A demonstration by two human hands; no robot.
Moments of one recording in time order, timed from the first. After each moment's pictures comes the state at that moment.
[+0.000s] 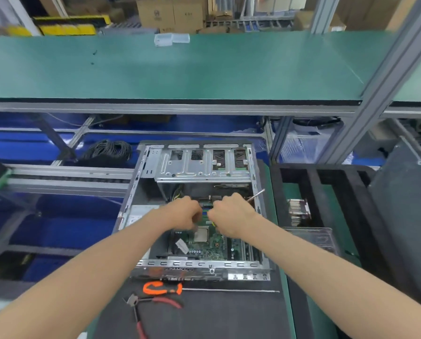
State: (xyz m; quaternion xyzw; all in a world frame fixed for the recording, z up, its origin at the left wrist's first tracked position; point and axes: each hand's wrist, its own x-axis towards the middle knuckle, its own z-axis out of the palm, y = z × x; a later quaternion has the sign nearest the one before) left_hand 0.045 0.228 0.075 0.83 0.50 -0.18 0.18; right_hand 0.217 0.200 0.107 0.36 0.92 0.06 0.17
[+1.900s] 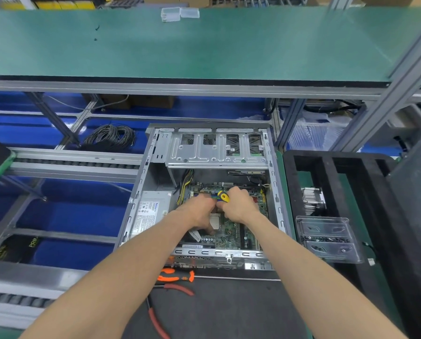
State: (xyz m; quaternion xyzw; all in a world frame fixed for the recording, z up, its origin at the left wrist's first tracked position) left_hand 0.044 0.222 0.013 0.81 0.53 -0.15 0.21; right_hand 0.191 0.217 0.032 0.69 0.65 -0.33 -0.01
